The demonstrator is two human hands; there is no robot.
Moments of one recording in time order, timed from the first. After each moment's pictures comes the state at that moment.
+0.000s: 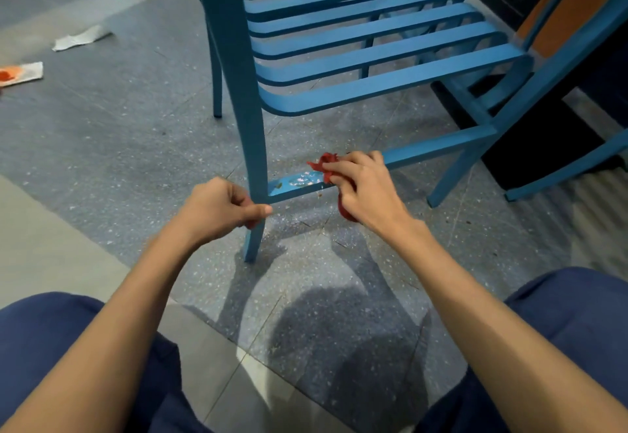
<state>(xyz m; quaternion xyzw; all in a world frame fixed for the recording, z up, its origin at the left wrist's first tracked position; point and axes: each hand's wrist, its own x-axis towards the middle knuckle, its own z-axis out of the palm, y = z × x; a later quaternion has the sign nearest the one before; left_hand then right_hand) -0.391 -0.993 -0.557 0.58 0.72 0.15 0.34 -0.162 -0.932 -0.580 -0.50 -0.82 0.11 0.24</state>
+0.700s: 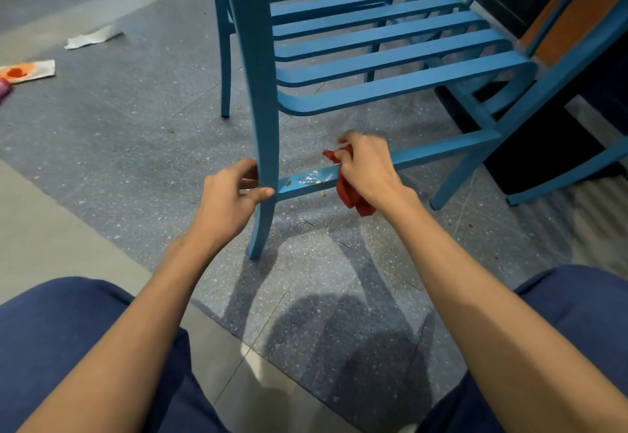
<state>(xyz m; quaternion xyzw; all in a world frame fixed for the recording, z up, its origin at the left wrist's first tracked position) -0.383 -0.997 -0.564 0.59 0.69 0.33 0.26 -0.188 -0.904 -0.560 -0.59 -0.77 0.14 0.21</state>
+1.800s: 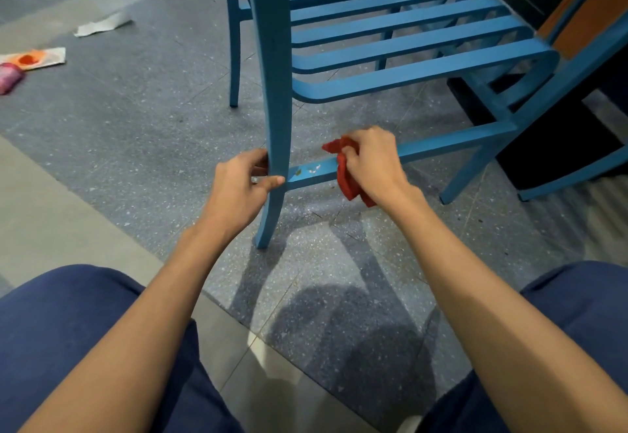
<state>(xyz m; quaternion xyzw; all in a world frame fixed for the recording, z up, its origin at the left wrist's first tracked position) -0.385 -0.995 -0.572 0.60 0.69 0.34 0.24 -0.197 -0.918 -0.559 -0.59 -0.77 0.14 0.20</state>
